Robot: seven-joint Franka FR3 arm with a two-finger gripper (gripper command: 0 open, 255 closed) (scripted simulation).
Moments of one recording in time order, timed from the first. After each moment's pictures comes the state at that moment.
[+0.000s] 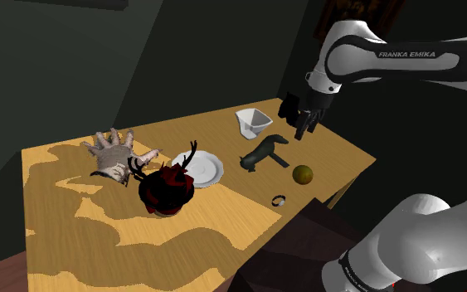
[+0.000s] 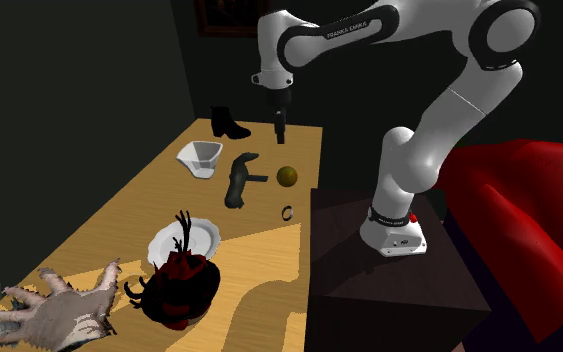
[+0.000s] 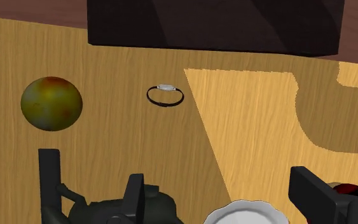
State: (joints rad) arm -0.05 -0.50 -0.17 -2.39 -0.06 1.81 -0.23
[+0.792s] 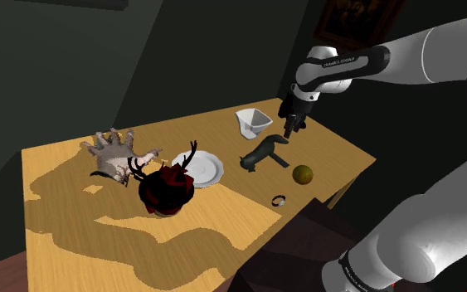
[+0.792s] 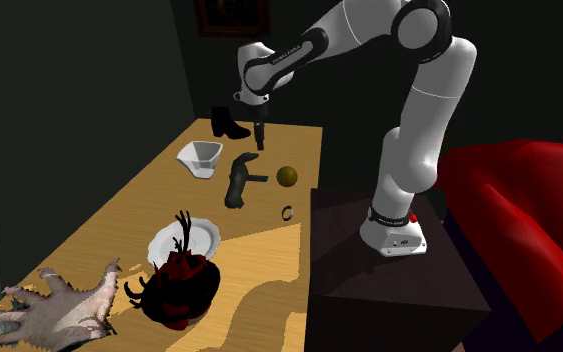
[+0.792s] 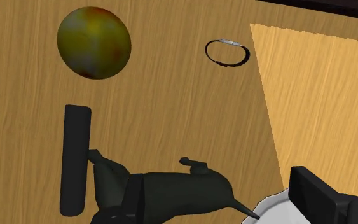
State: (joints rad) arm -0.07 -0.07 -0.33 -2.20 0.01 2.04 -0.54
